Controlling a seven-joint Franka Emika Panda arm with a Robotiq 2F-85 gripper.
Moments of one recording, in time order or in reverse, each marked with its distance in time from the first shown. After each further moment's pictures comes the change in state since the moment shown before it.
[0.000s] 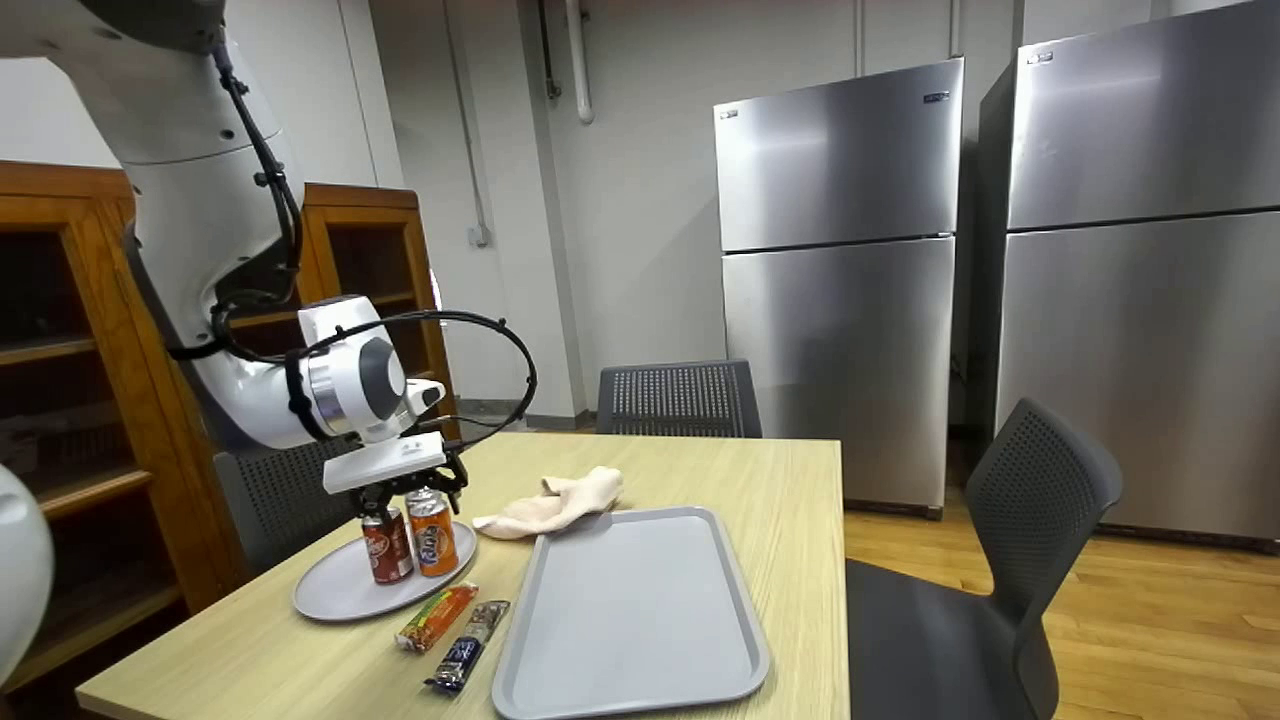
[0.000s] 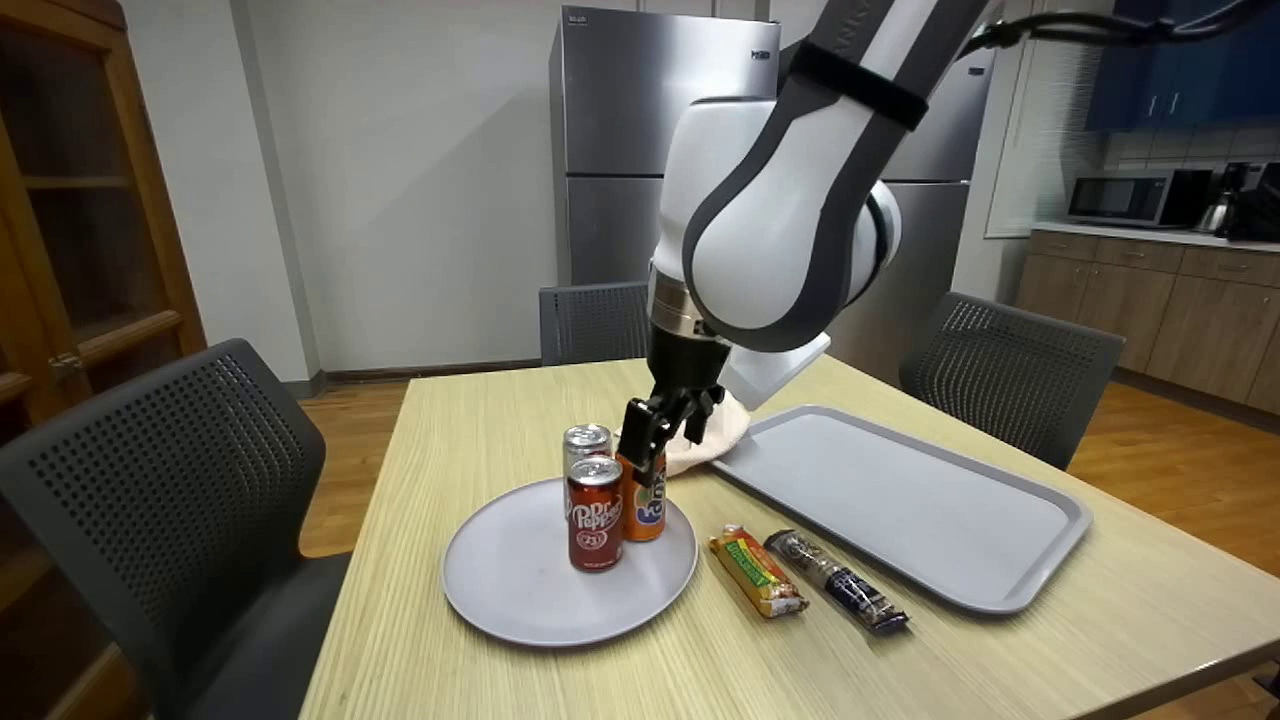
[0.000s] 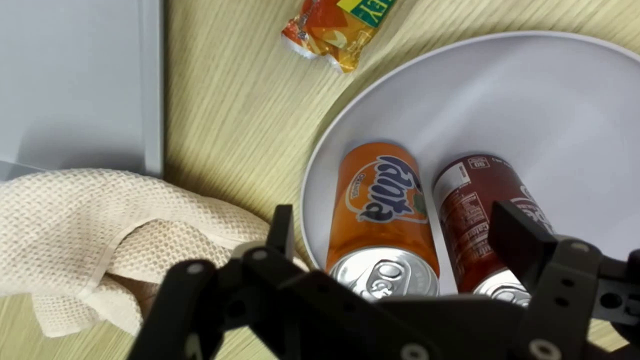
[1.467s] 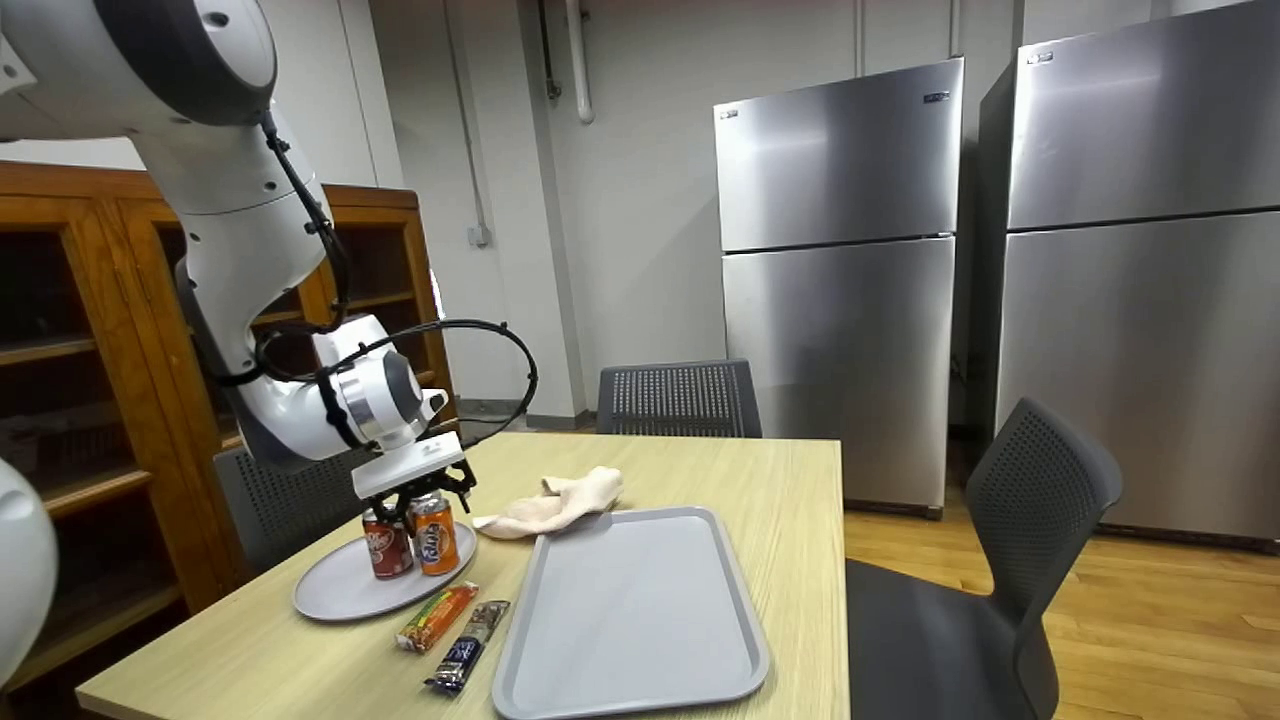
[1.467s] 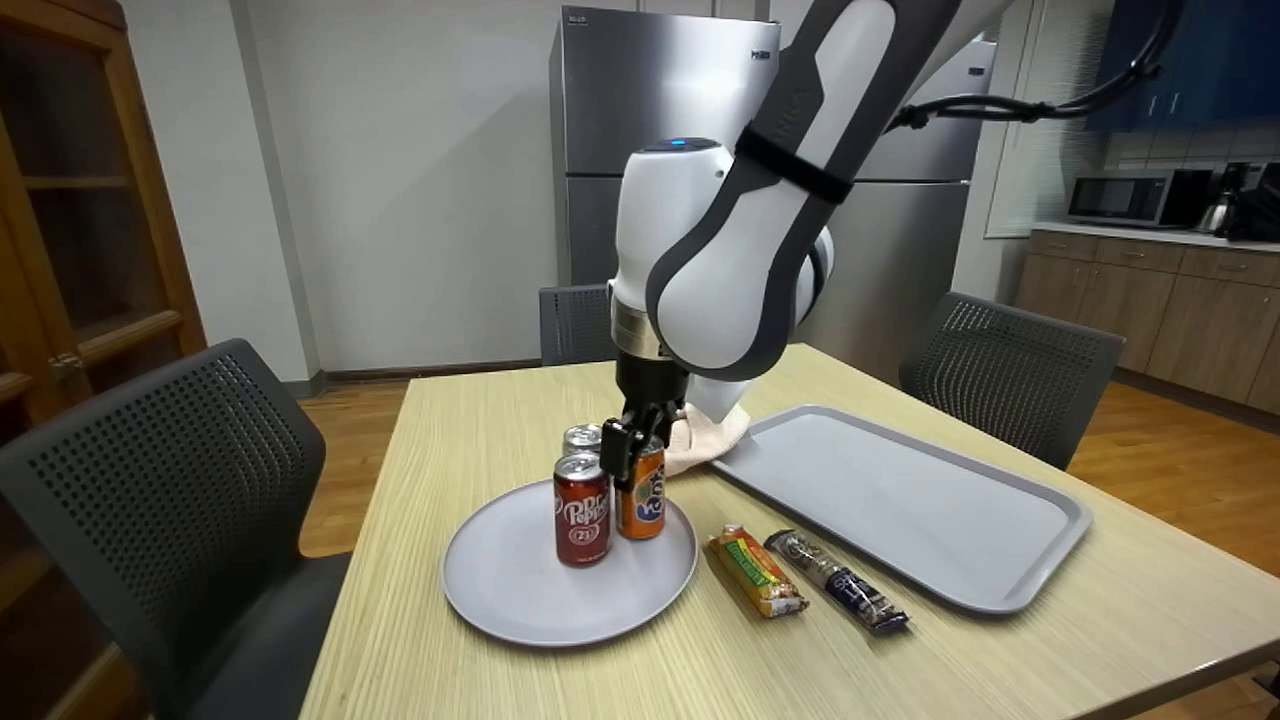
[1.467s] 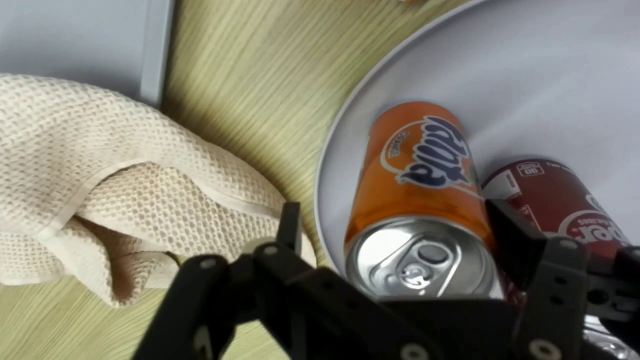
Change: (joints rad) arm 0.019 0.152 -0.020 0.186 -0.137 -0.035 -0.005
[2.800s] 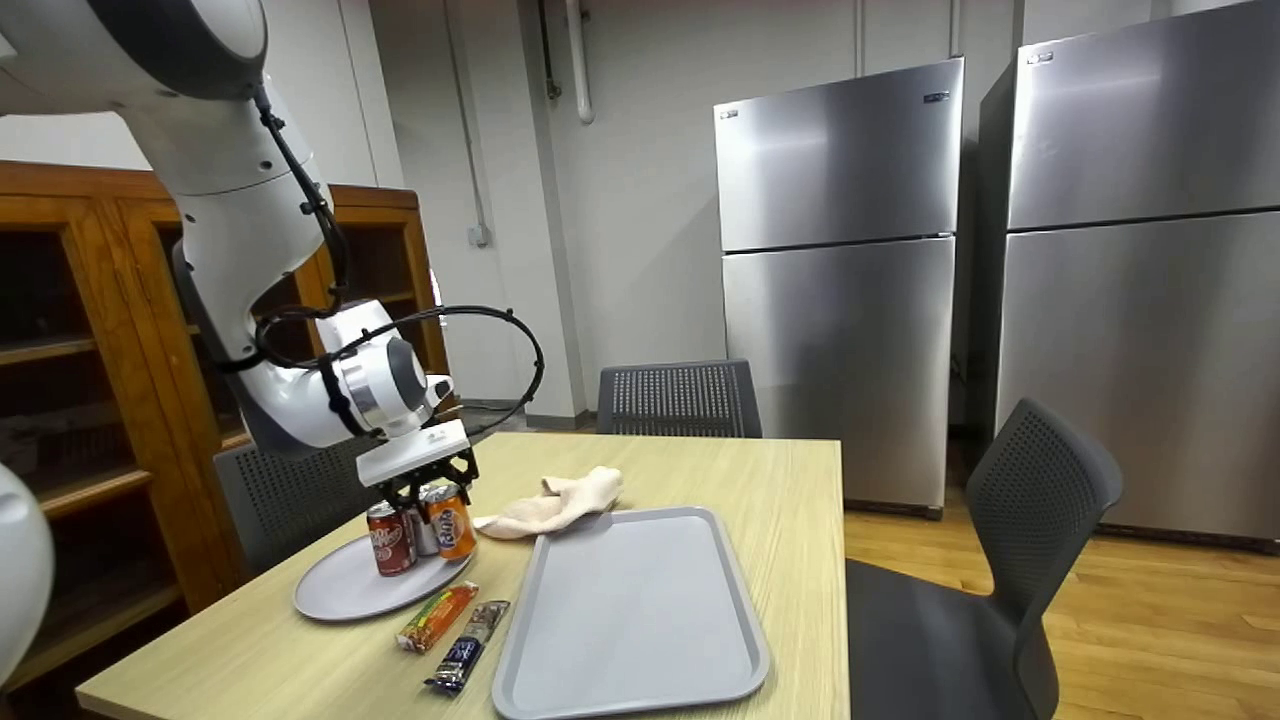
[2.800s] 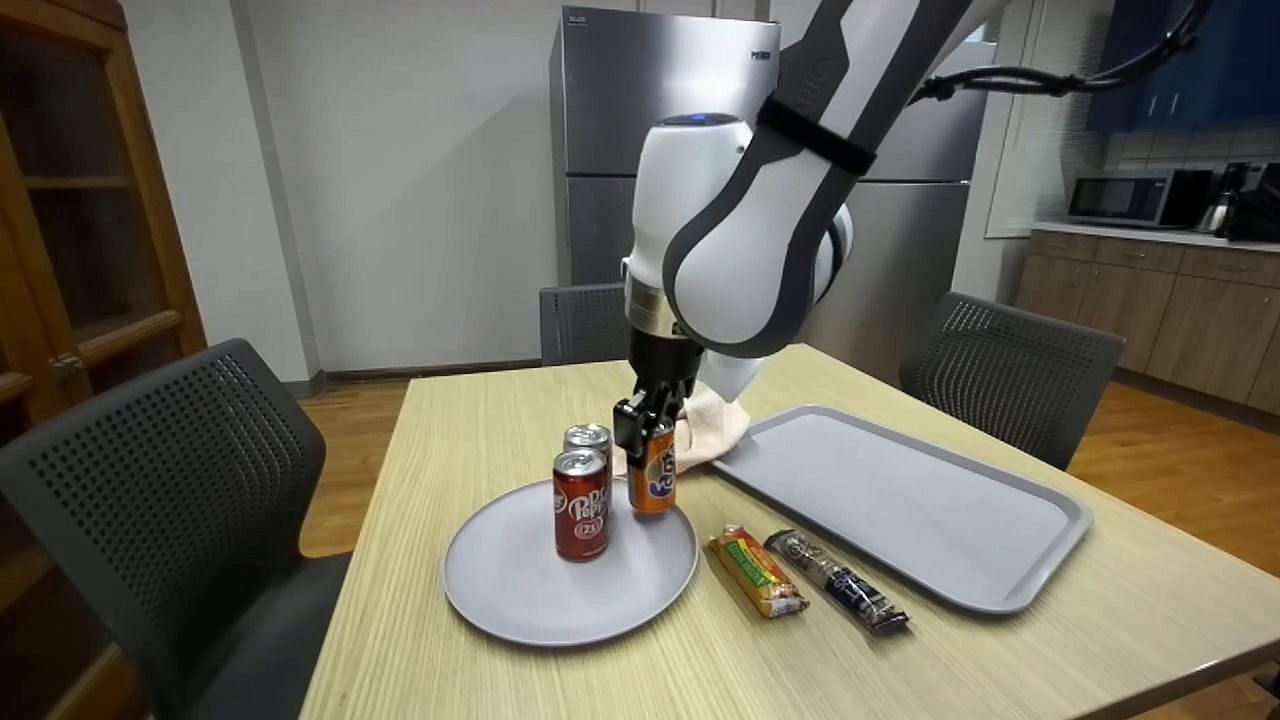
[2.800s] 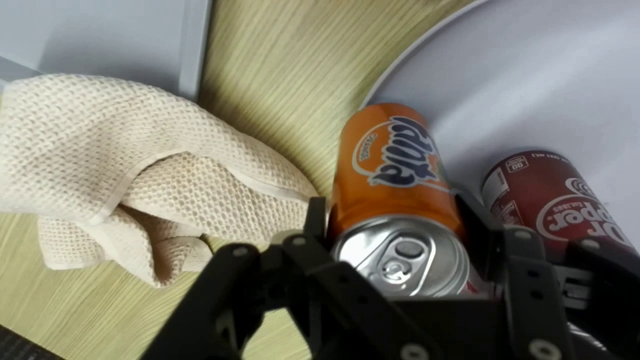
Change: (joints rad) arm -0.019 -0.053 -0.004 -0.036 0.002 0.016 0.002
